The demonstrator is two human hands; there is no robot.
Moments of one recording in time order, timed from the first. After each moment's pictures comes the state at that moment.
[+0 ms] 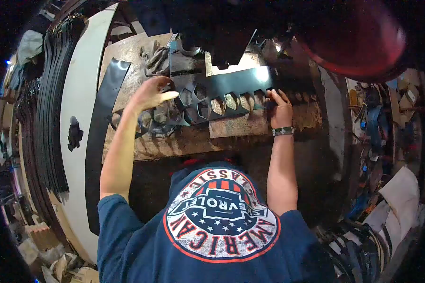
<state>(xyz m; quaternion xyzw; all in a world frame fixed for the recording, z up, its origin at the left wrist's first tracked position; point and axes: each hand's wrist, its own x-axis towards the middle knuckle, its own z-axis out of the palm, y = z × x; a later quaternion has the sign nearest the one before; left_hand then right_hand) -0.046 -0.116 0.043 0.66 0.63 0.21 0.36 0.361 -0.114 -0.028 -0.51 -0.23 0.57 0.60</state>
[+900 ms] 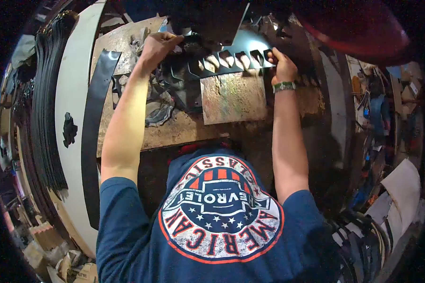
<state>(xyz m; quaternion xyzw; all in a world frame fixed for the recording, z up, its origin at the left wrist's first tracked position) -0.019 -0.018 0.003 0.61 0.60 0.38 0.37 0.349 -0.034 -0.012 -0.60 -0.24 0.46 0.61</state>
